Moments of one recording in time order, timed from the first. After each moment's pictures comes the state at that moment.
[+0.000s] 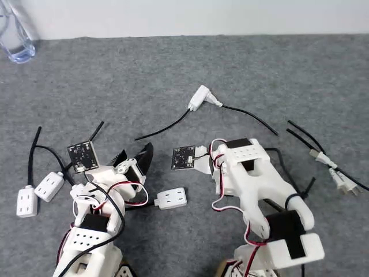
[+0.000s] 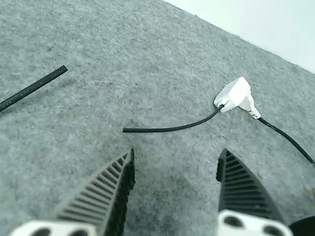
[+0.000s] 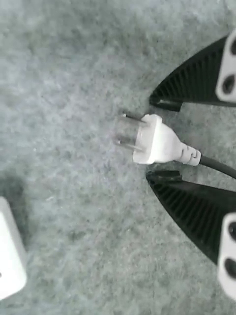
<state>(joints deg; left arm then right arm) 5.0 -61.3 94.4 11.5 32.7 -14.8 0.0 39.9 57.5 70.7</state>
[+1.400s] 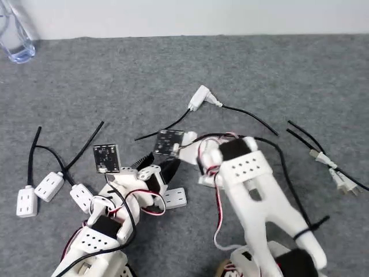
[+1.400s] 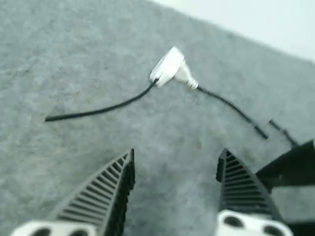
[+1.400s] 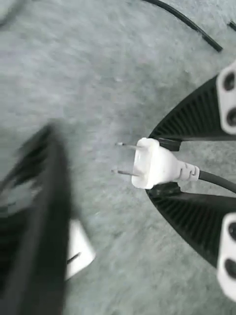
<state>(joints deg) 18.5 -61.3 94.6 7.2 34.8 -25.9 -22.5 36.7 67.3 53.1</state>
